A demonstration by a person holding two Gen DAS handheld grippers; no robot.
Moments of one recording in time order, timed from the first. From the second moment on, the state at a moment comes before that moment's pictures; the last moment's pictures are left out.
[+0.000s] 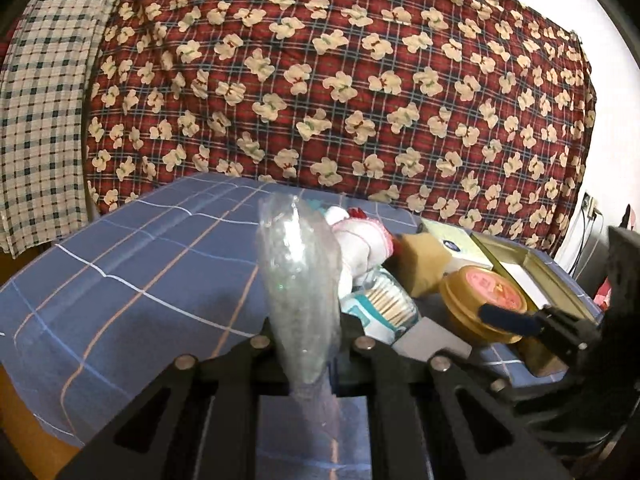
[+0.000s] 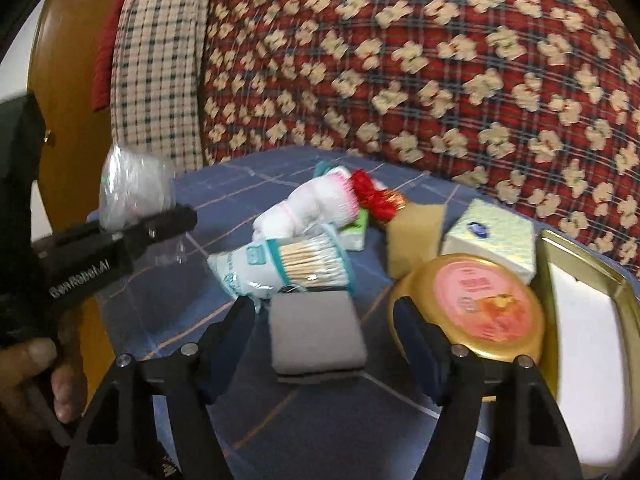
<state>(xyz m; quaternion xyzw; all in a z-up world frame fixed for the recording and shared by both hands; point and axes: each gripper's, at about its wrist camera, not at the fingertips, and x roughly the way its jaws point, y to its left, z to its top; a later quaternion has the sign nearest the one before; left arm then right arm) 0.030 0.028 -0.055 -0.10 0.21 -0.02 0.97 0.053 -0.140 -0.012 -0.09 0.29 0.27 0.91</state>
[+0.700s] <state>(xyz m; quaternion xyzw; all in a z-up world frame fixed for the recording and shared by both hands) 0.032 0.016 -0.061 -0.10 0.22 -0.03 0.97 0.070 -0.124 -0.031 -0.11 0.37 0.28 0.88</state>
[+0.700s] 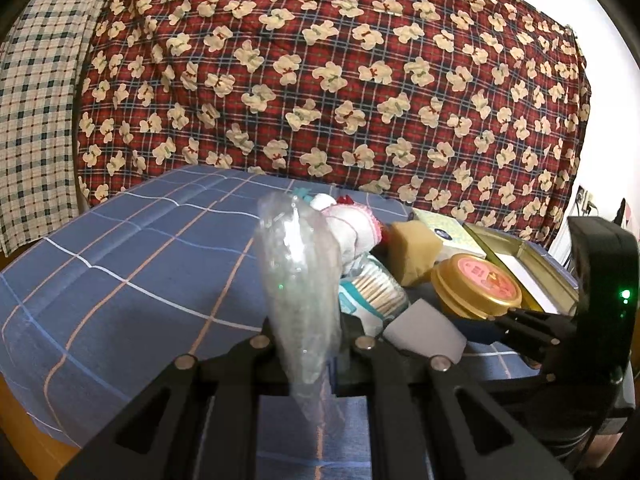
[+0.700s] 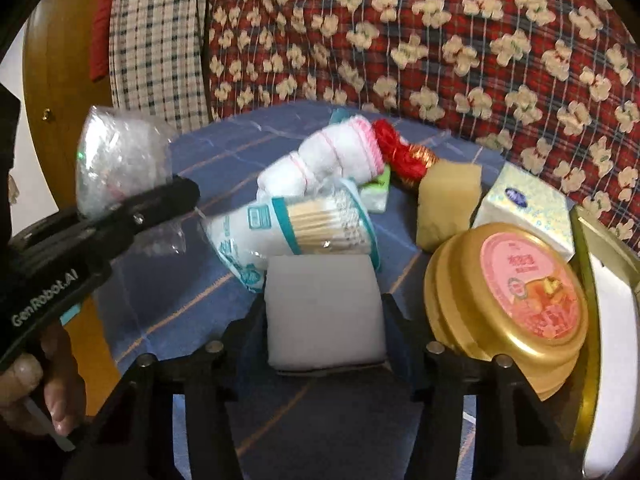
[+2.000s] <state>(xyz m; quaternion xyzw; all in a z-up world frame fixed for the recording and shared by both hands) 0.091 -0.008 -0.021 -0.07 0.17 -0.02 0.98 0.109 -0.145 0.009 -0.03 0.26 0.23 0.94</state>
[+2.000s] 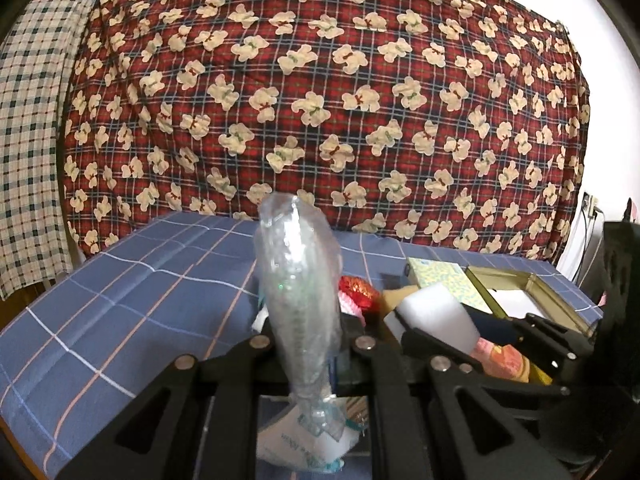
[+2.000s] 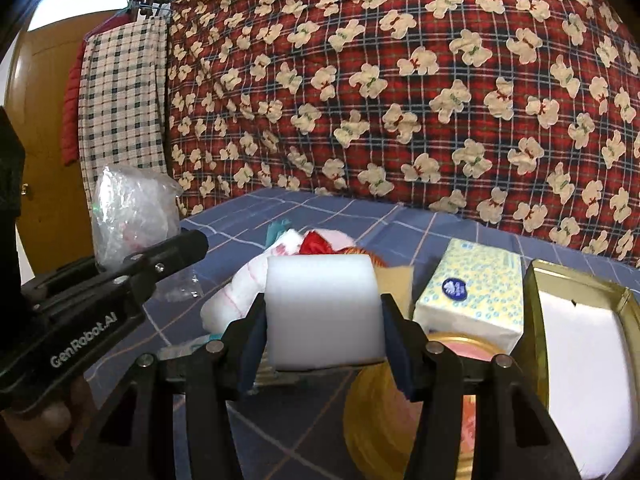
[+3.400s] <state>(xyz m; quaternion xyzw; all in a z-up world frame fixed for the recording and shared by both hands) 0.118 -0.060 -0.022 -0.02 0.16 -0.04 0.99 0.106 -0.186 0.018 -0.01 0.18 0.09 0.98</state>
